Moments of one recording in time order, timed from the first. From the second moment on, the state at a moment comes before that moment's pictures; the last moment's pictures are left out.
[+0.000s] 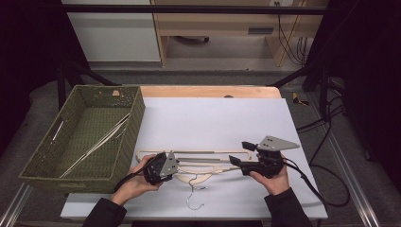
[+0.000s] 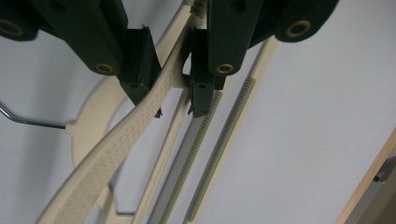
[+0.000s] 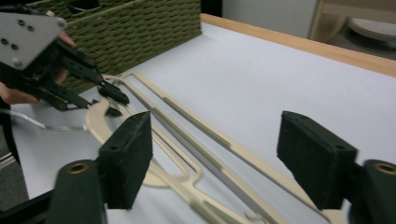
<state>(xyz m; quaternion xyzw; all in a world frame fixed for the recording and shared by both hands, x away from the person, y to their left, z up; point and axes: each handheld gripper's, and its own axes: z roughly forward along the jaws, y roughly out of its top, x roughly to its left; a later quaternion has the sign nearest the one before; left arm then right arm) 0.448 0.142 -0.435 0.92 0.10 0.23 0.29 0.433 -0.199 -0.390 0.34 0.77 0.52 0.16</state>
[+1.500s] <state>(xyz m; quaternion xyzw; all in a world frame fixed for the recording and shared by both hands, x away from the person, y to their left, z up) 0.433 0.153 -0.365 0.86 0.22 0.27 0.37 0.418 -0.246 -0.421 0.39 0.74 0.51 0.18</state>
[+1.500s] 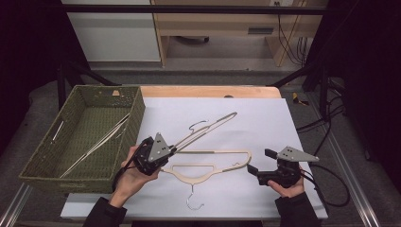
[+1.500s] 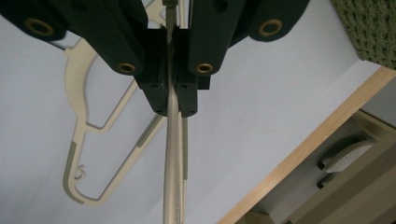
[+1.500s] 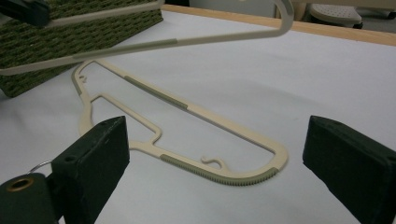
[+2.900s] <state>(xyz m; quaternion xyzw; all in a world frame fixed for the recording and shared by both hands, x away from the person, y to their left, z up) 0.437 0.290 -0.226 0.80 0.29 0.30 0.43 0.417 -0.250 -0.420 0.40 0.74 0.51 0.19</state>
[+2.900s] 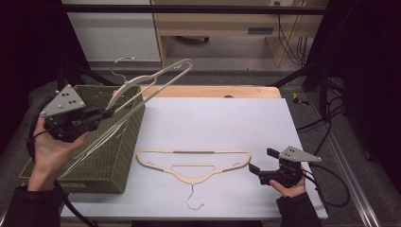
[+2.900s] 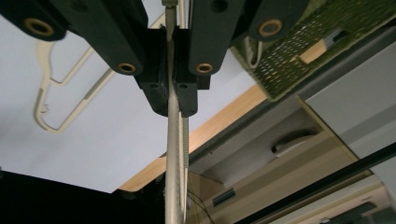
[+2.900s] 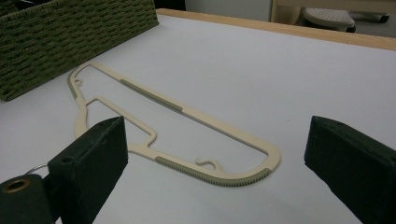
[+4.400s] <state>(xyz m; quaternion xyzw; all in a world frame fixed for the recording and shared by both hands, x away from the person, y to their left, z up) 0.471 0.435 -0.332 0.81 0.39 0.31 0.31 0.417 -0.250 -0.420 0.39 0.74 0.51 0.19</state>
